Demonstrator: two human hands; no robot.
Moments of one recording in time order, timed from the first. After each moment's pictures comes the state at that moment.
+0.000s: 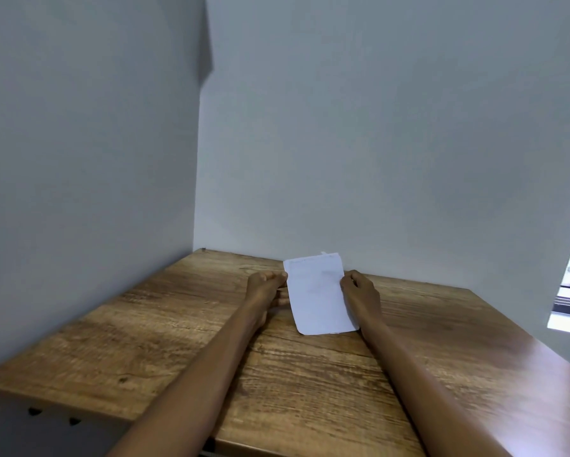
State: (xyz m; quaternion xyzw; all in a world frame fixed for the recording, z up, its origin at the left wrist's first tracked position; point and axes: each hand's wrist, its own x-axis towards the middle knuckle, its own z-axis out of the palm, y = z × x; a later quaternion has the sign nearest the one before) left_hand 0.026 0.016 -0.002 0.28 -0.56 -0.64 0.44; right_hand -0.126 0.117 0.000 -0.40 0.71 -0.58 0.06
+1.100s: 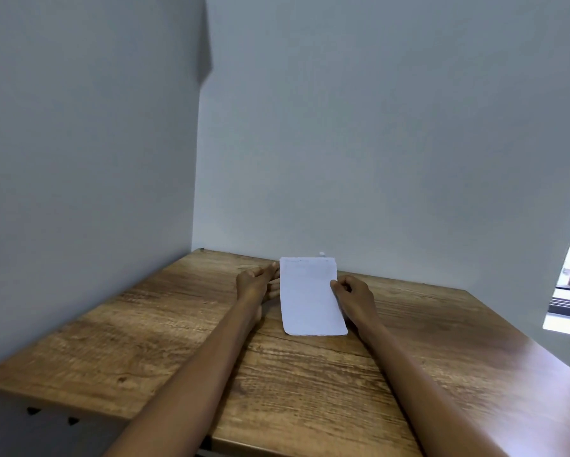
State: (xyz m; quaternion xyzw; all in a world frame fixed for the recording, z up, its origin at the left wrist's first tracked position) left_hand 0.034 0.019 0.007 0.28 -0.48 -0.67 0.49; right_hand -0.126 0.113 -0.001 -0.44 0.71 -0.54 0.07
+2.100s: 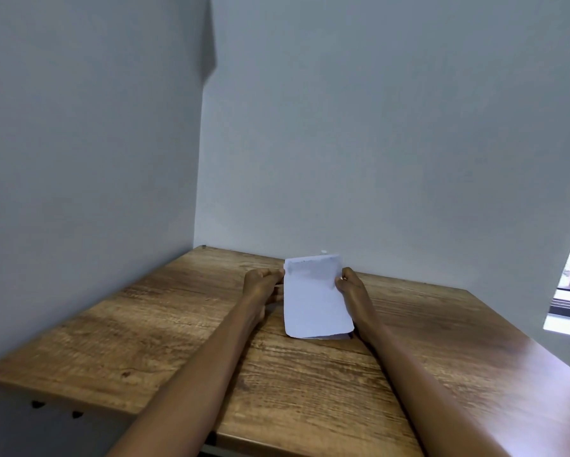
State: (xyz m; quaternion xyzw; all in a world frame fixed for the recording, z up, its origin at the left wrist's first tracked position) left_hand 0.034 0.023 0.007 0.33 -0.52 -0.65 0.45; right_hand -0.118 0.116 0.001 -0.44 0.61 -0.63 0.19
